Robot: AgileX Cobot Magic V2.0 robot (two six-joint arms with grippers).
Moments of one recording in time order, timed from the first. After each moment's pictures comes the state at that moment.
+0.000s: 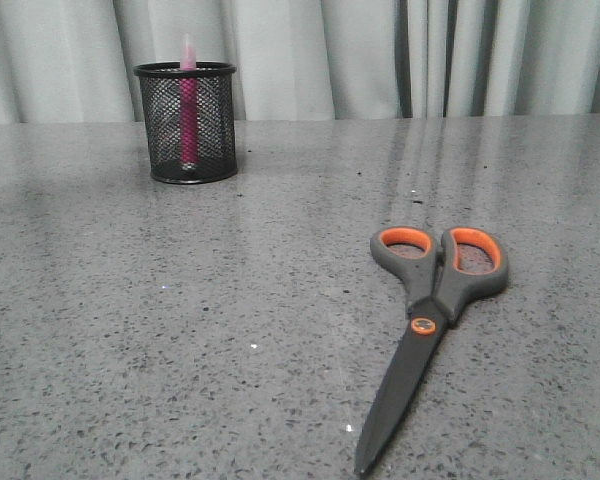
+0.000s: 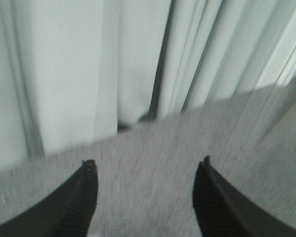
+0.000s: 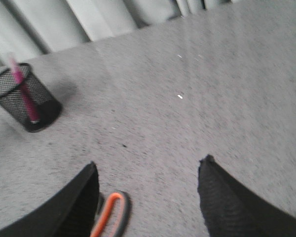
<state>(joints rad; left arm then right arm) -0.24 1.70 -1.37 -1.76 0.46 1.71 0.16 0.61 -0.63 0.26 0.46 0.05</state>
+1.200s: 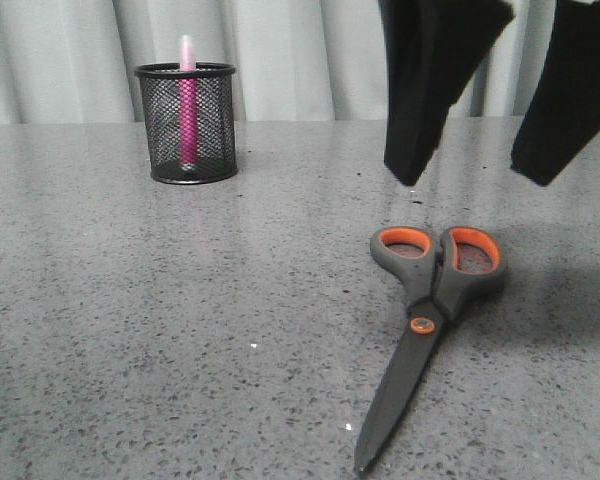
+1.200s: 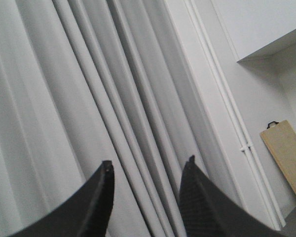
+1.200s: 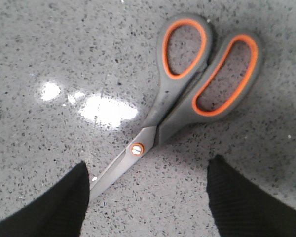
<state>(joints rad) -0.30 0.73 -1.23 -1.46 0.42 1.66 0.73 1.38 -1.21 0.04 1.15 0.43</state>
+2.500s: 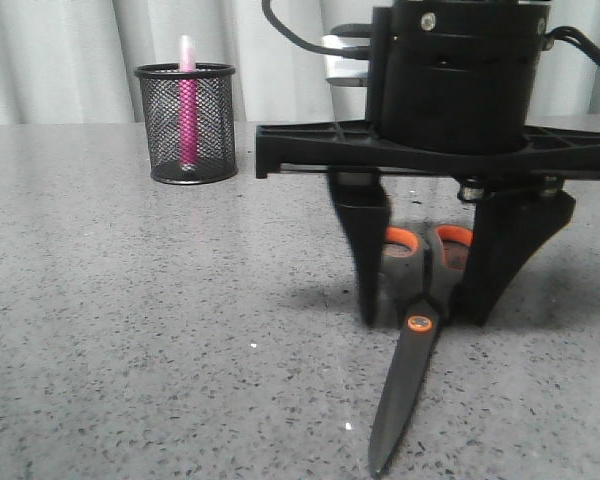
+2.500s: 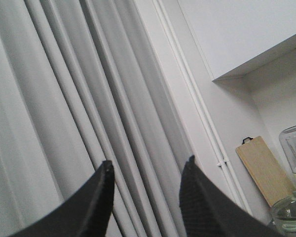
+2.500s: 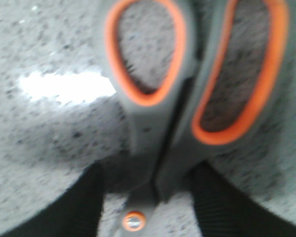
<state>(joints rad) -0.38 0.68 -1.21 -1.45 0.42 1.66 0.72 1.64 -1.23 0.01 1.12 0.70</state>
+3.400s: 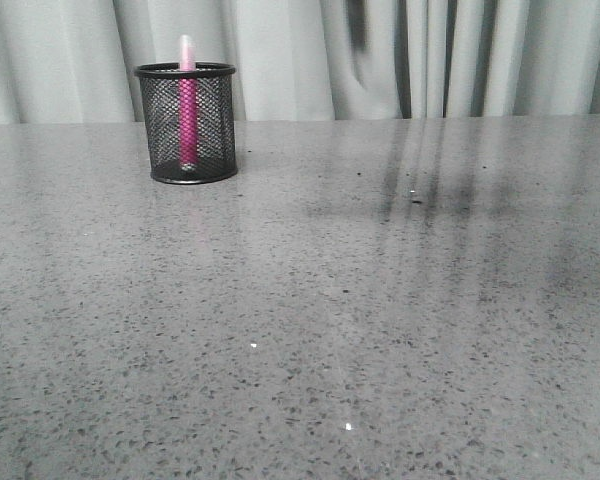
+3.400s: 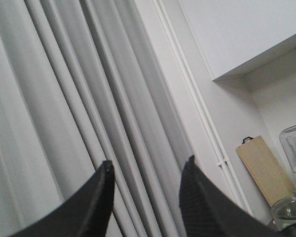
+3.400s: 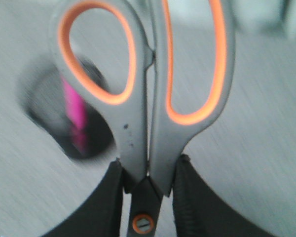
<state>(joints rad) -0.38 0.68 -1.21 -1.45 0.42 1.66 0.72 1.55 -1.48 -0.54 0.68 0.70</state>
